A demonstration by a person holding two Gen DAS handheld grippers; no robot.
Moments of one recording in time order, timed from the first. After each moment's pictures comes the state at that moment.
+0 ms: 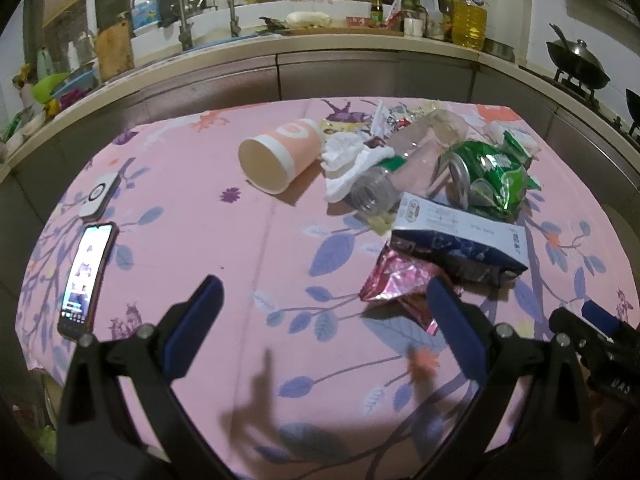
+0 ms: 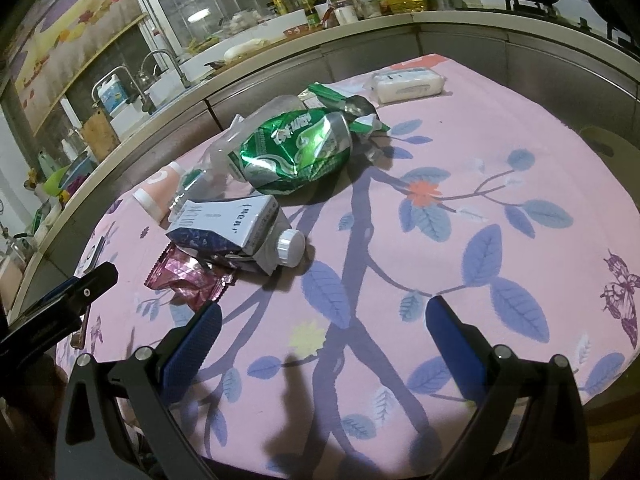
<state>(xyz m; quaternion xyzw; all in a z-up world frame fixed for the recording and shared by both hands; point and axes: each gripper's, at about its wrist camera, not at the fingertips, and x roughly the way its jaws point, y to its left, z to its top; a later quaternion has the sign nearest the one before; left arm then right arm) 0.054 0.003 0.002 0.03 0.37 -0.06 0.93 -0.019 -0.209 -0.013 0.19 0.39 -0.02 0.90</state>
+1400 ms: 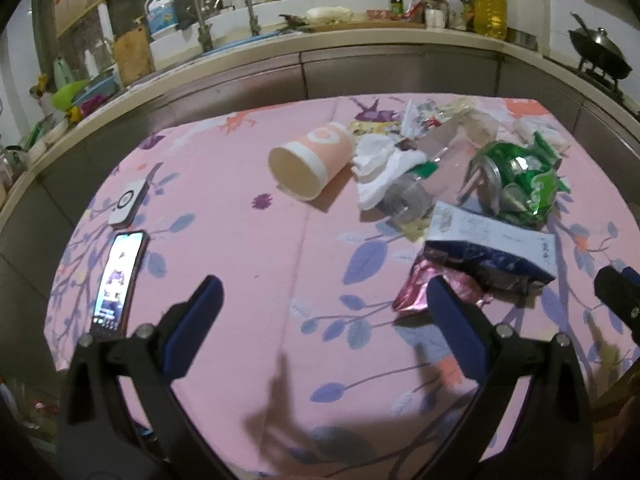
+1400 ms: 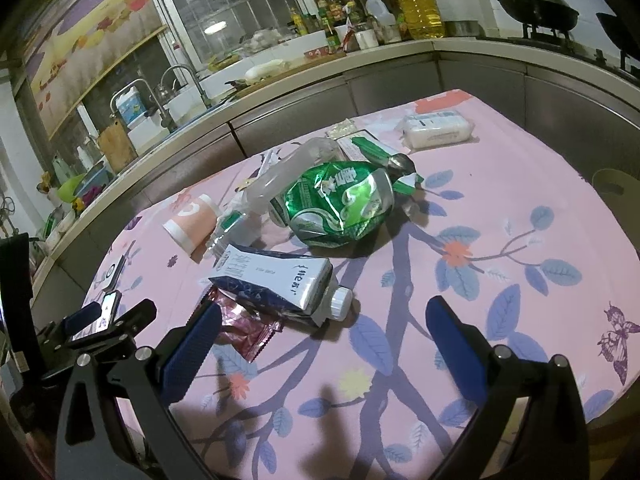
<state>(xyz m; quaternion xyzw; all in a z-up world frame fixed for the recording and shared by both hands) 0.060 0.005 0.014 0.06 0.38 -0.02 0.92 0.000 -0.195 0.031 0.18 0.36 -0.01 0.92</state>
